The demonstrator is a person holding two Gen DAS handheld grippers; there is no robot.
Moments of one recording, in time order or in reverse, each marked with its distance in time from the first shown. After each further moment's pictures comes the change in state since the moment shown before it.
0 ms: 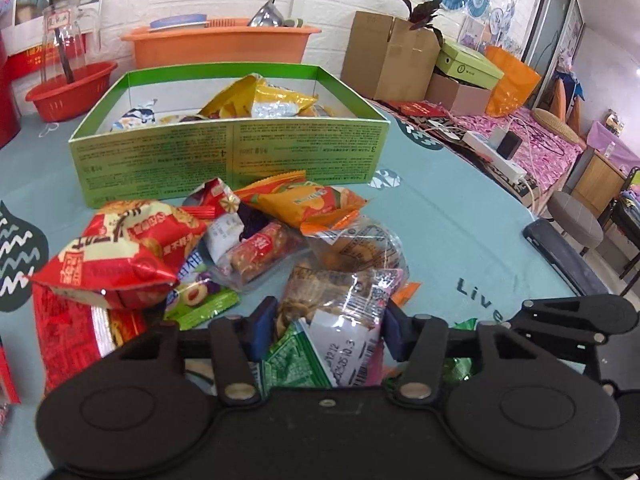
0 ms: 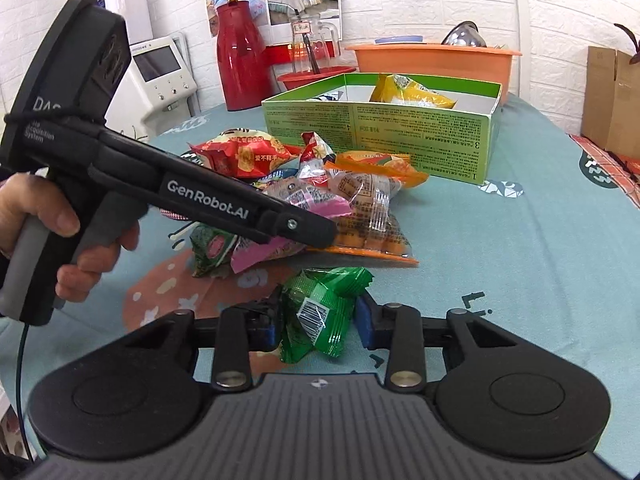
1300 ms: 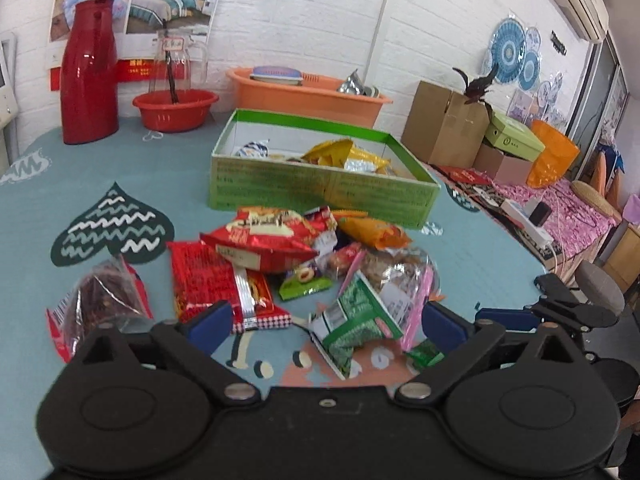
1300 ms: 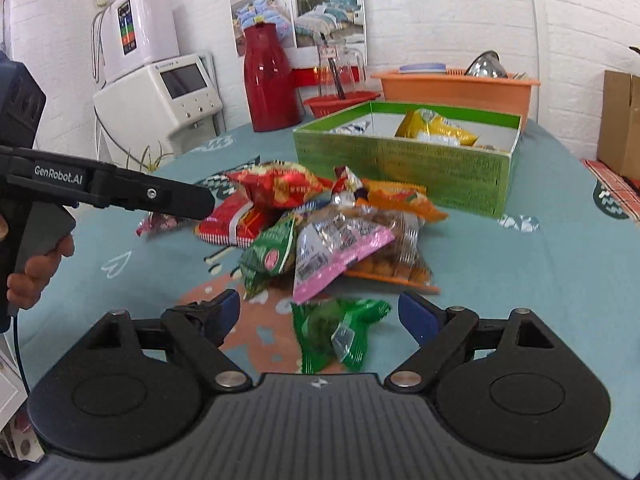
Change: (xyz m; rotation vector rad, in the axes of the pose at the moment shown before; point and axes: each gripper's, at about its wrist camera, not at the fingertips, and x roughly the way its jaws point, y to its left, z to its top) left arm -0.090 0.017 -0.034 -0.136 -0.162 0.142; right arm -0.009 0.010 0.009 -0.022 -0.043 0.048
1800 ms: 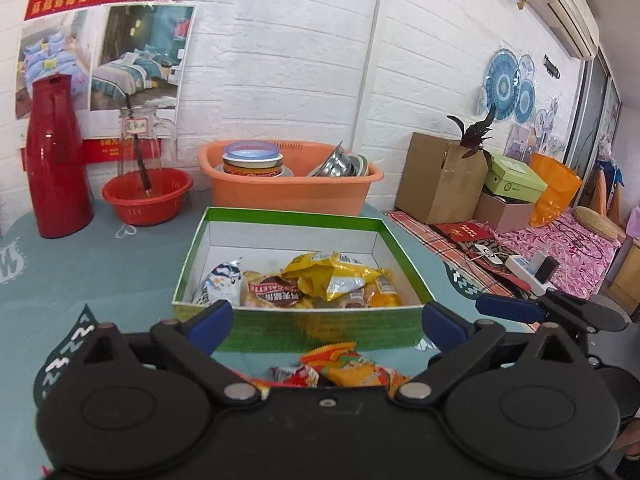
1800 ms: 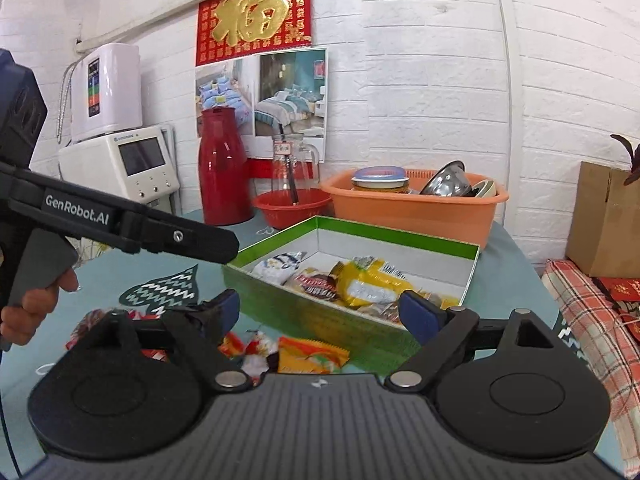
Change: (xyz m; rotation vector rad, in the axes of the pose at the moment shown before) left arm 0.024 -0.020 0.100 0.042 -0.132 0.005; right arm 0.006 -0.048 0.091 -0.059 -0.226 -0.080
